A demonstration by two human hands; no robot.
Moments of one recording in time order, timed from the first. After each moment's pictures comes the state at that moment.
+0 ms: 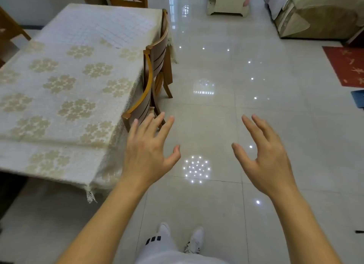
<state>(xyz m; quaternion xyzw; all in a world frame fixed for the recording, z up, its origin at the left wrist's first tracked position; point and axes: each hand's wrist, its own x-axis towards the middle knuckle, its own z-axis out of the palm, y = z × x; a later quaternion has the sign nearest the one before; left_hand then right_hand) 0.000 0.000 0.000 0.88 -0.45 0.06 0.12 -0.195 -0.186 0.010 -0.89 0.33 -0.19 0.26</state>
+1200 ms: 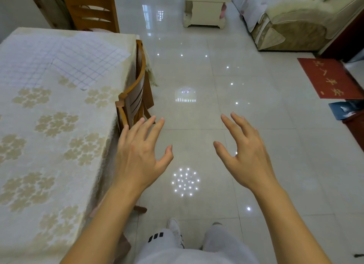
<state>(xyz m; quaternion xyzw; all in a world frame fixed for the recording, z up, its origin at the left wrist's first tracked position) 0.226 -0.206 0.000 0.86 -0.46 0.05 0.19 0.036 -0.371 0.016 -0.89 0.35 -0.18 0.24</state>
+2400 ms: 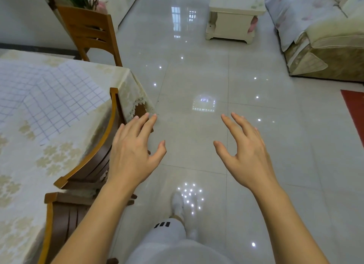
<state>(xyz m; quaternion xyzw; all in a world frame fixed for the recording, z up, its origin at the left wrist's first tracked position) 0.402 -0.595 0.001 0.91 -0.36 0.05 0.18 0.235 -0.797 0.003 -0.91 0.27 -0.16 0.28</state>
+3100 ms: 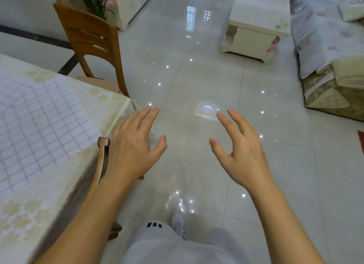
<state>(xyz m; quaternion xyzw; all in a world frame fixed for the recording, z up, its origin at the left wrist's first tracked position) 0.645 -0.741 -0.012 0.92 -0.33 0.05 0.22 0.498 -0.950 0.006 -0.93 0.21 -0.14 0.25</state>
